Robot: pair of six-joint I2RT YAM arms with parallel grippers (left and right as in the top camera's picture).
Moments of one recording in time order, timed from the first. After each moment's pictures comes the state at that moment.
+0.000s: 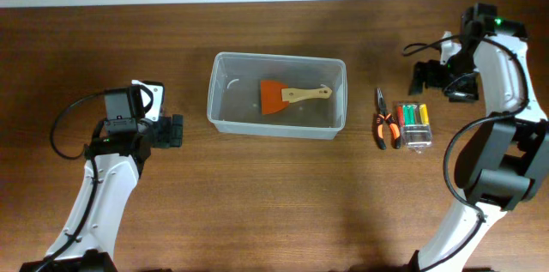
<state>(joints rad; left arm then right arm) 0.09 1.42 0.87 -0.40 -0.04 0.20 -0.26 2.14 1.86 -1.23 -0.09 -0.10</state>
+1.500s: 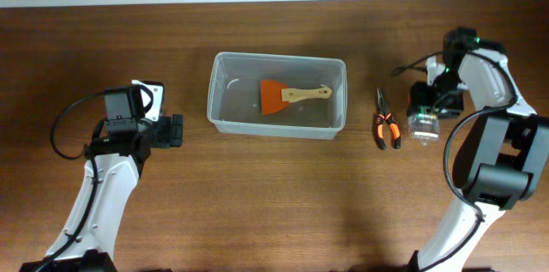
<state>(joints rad) 0.09 1.42 0.87 -0.40 -0.04 0.20 -0.24 2.13 1.69 -1.15 -0.05 -0.10</state>
